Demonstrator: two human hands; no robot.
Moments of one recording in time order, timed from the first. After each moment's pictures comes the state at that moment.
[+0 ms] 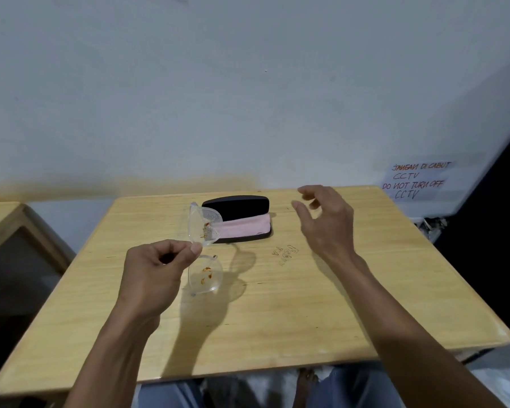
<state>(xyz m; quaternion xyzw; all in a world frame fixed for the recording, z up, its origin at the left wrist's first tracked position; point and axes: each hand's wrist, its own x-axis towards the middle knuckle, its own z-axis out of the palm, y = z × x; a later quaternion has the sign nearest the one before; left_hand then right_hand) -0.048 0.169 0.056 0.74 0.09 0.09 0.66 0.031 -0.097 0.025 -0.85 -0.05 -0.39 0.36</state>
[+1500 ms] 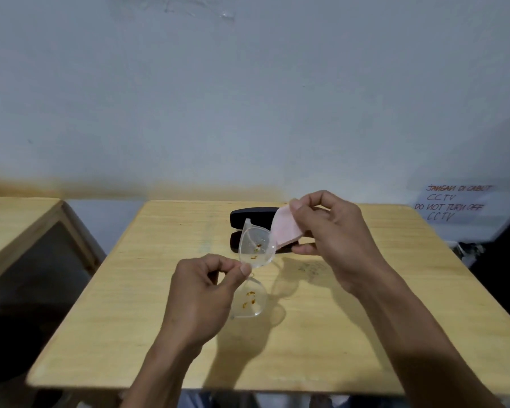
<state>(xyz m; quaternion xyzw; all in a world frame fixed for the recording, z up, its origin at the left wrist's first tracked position) -0.069 0.155 0.066 0.78 0.05 0.09 0.62 -0.024 -0.031 0.113 -0.72 -0.02 -0.05 0.70</state>
